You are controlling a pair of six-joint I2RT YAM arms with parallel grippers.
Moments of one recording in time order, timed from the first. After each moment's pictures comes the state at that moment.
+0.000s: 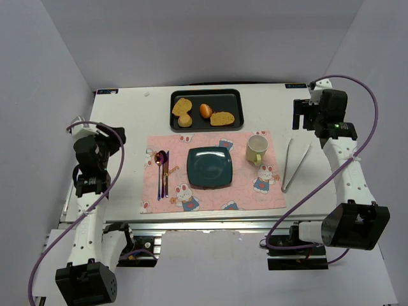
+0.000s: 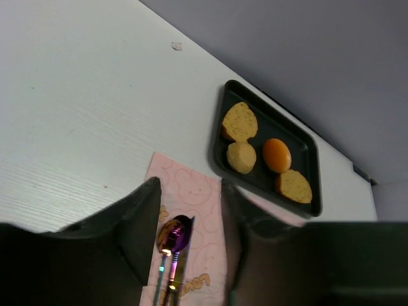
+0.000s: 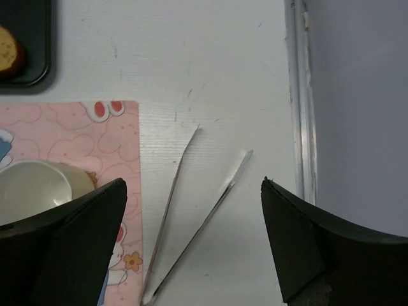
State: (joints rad) left arm 0.17 0.82 0.68 -0.04 0.07 -0.60; right arm -0.04 1.30 1.25 -0.51 0.01 -0.15
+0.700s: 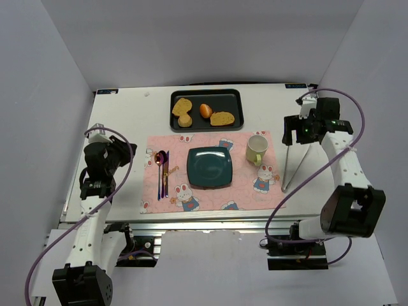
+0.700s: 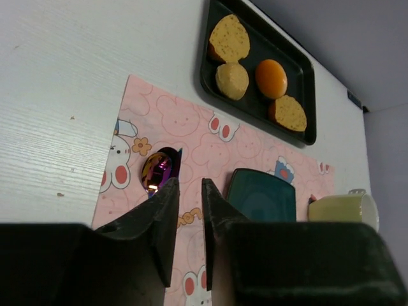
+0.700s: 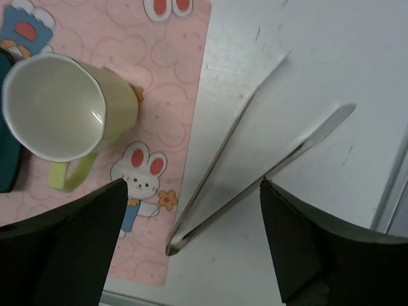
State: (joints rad) left arm 0.10 0.79 0.61 -0.14 0.20 -0.61; right arm -0.07 1.37 1.23 -0.71 -0.29 -0.26
